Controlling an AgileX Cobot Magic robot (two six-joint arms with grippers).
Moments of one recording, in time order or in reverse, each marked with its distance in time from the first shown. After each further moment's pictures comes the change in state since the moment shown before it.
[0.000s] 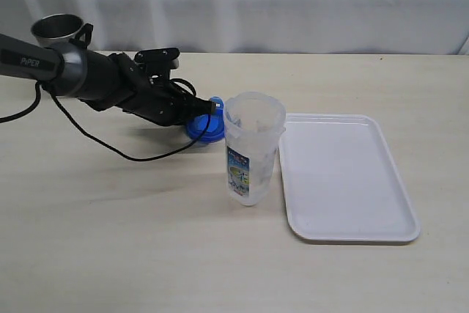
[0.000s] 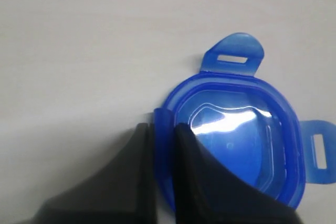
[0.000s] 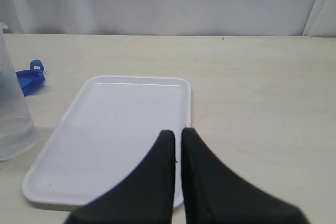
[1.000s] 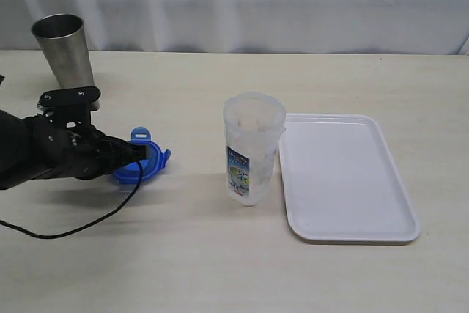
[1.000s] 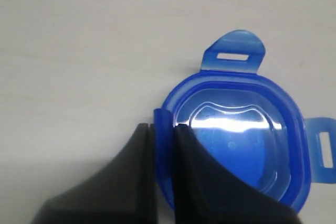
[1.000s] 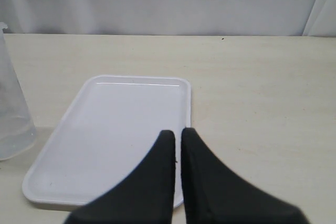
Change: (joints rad) left arm 0.000 -0.380 0.675 -0.002 -0.398 -0.119; right arm 0.000 0.000 0.000 0.000 0.000 0.000
